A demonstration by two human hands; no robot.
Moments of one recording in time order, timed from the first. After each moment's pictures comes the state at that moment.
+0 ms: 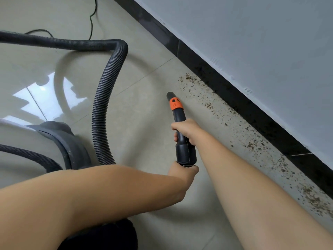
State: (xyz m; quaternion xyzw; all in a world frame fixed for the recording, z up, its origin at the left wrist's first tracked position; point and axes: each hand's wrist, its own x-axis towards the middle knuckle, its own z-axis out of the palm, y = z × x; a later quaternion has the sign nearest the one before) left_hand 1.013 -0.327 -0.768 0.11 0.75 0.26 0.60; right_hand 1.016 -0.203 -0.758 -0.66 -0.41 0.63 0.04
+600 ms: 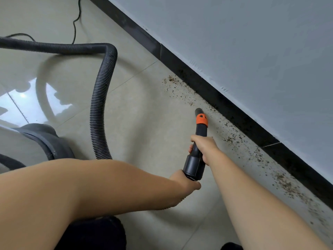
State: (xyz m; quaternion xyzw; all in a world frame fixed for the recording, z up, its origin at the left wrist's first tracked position) left_hand 1.045 -0.352 -0.747 0.26 0.69 0.11 0.67; right_hand 1.110 -0.242 -0.752 -0.74 -0.26 0.60 0.17
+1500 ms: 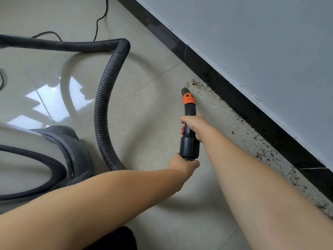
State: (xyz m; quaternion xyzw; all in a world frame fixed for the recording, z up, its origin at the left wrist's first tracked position) left_hand 0.991 -0.291 -0.763 0.16 0.74 0.25 0.60; right_hand 1.011 -0.163 -0.763 -0.67 -0.36 0.65 0.10
